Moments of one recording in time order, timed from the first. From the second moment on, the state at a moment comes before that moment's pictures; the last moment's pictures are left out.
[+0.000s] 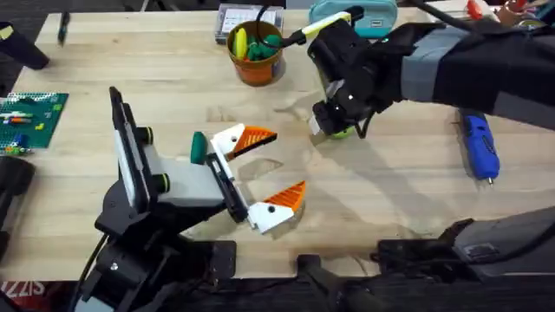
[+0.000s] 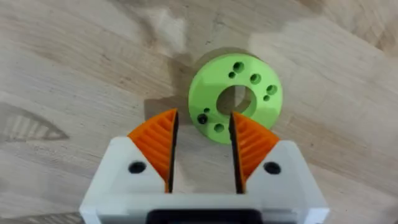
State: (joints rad) left arm -0.42 0.00 0.03 -0.10 0.66 -0.05; right arm 0.61 1.66 1.11 -0.79 0.13 0.20
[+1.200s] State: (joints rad) left arm -0.42 0.00 0.03 -0.10 0.66 -0.05; right arm 0.61 1.68 1.11 -0.78 0.13 0.21
